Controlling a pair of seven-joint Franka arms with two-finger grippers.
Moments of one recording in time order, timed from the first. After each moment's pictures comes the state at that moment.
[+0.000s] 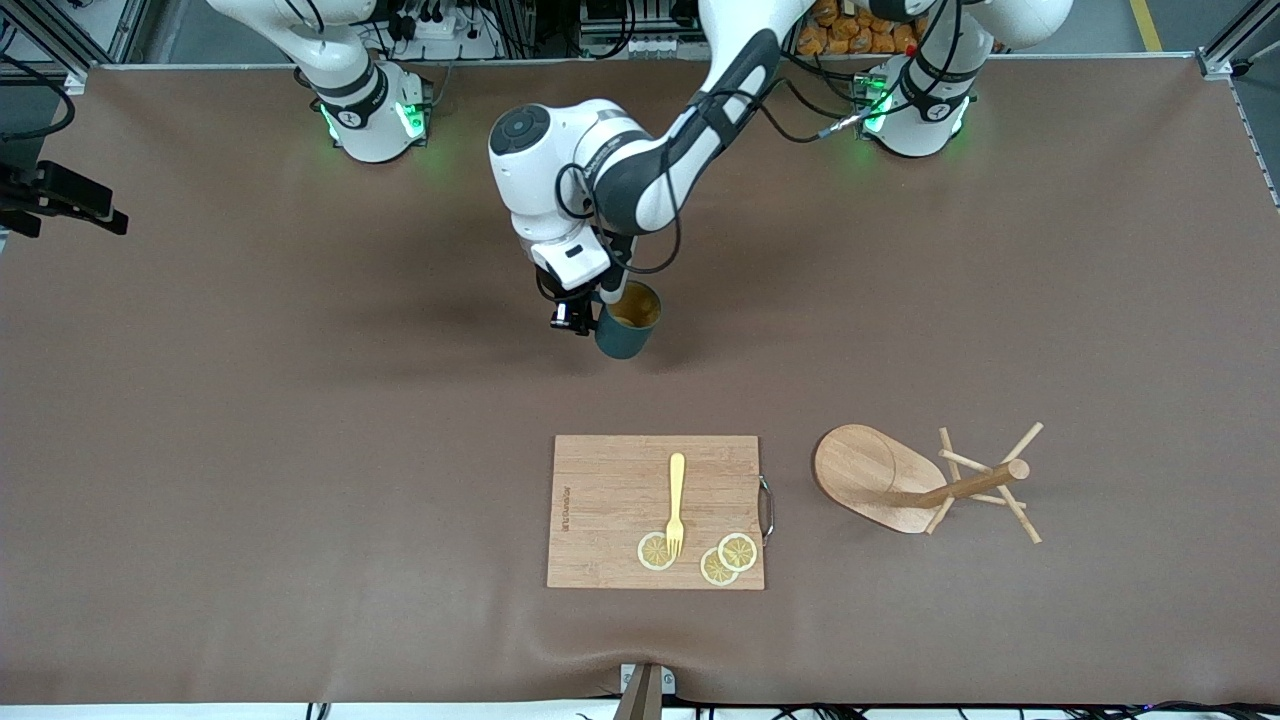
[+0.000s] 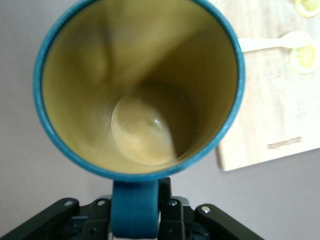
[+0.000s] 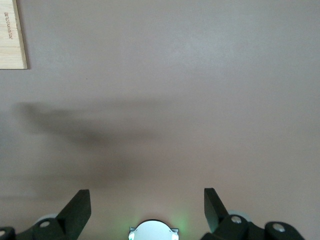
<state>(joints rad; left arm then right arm) -1.11 0.81 0.22 -1.15 0.06 2.03 -2.39 -0.07 -0.01 -0.03 -1.50 0.03 1.37 -0.10</state>
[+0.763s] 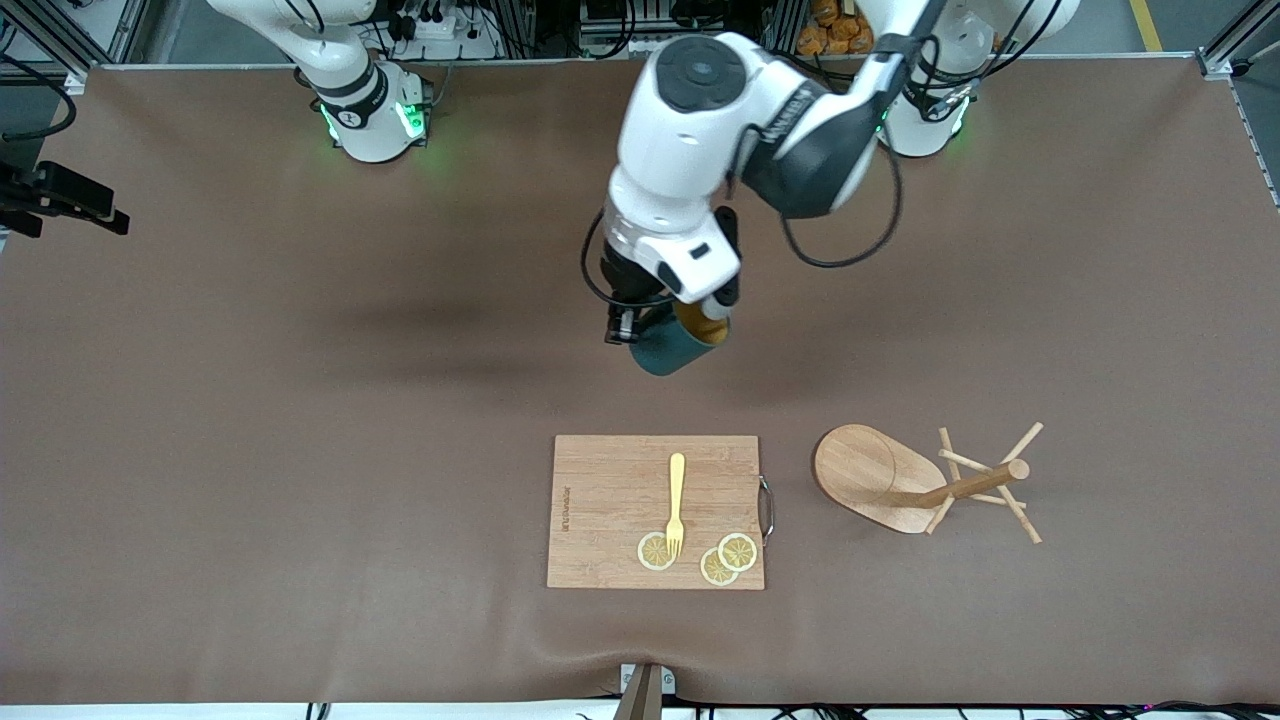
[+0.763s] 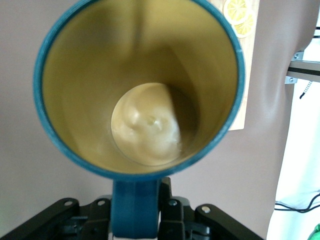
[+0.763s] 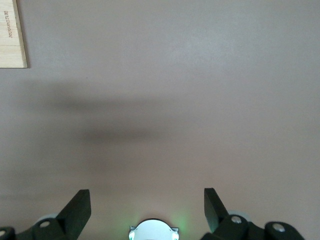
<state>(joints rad) -0.88 0.55 0.22 -1.16 -0.26 1.97 -2.14 -0.07 -0.01 -0.03 -1.50 0.03 1.36 -0.10</state>
